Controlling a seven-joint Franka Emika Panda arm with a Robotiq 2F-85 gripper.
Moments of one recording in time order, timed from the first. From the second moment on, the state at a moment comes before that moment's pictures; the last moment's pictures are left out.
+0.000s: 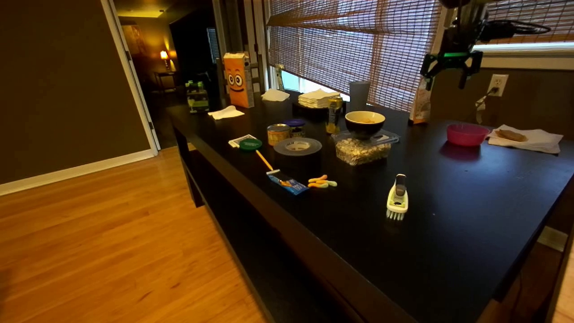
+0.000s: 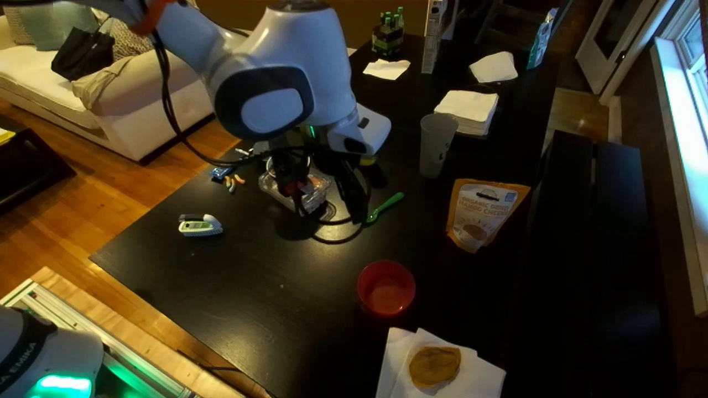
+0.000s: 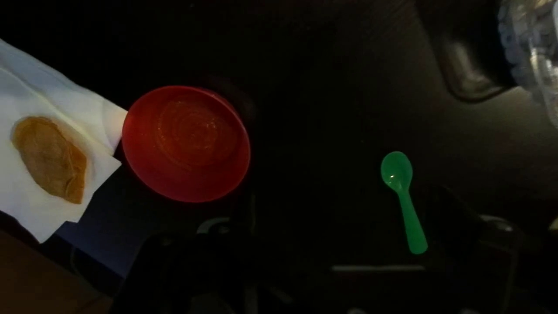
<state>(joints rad) -0.30 0.25 -0.32 -2.24 0.03 2.60 0.16</state>
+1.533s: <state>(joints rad) -0.37 0.66 -0.35 -1.98 0.05 2.61 0.20</state>
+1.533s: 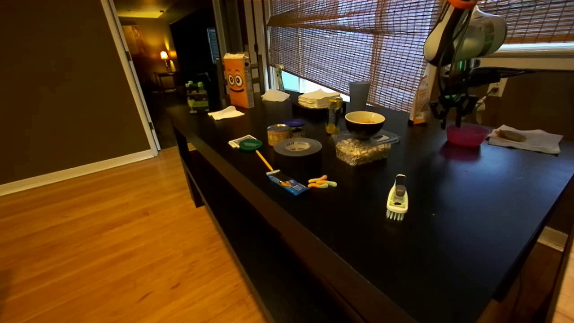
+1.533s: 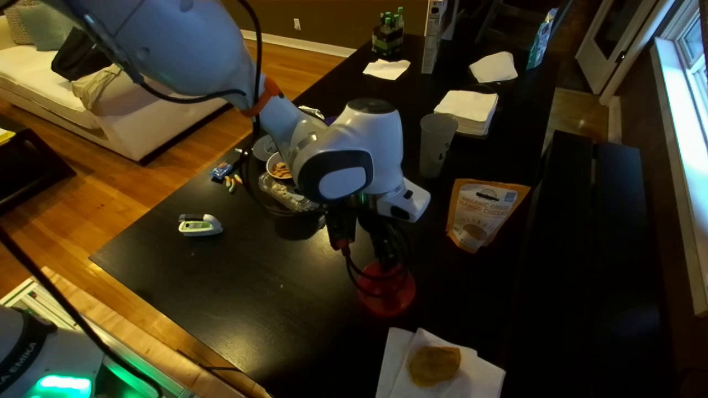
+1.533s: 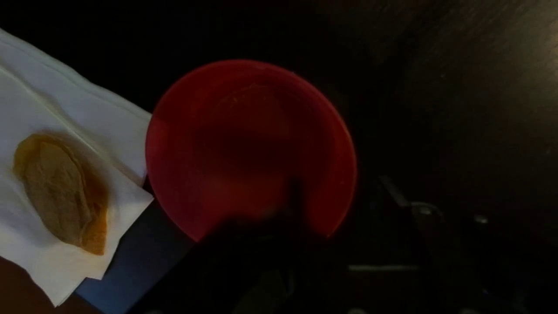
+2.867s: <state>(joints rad) -0.37 0.53 -0.33 -2.01 0.21 2.06 0.36</state>
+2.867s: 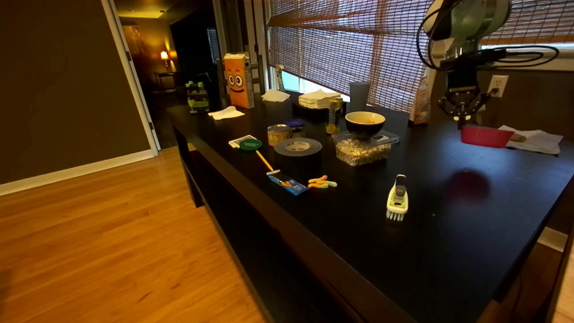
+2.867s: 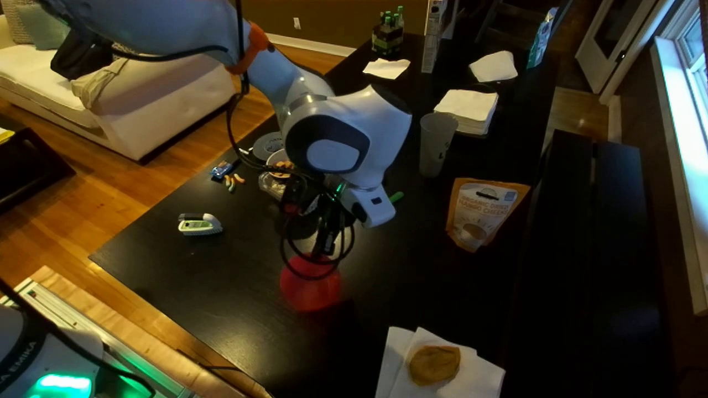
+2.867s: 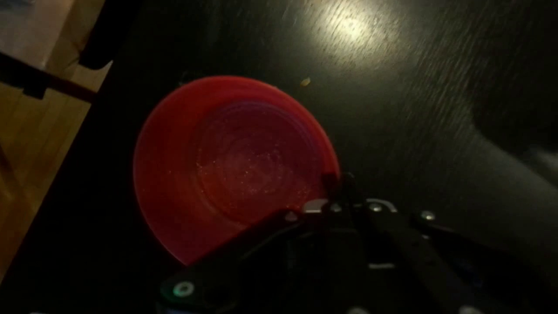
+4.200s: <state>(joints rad) -0.27 0.33 -0.25 -2.36 0.37 2.26 0.35</state>
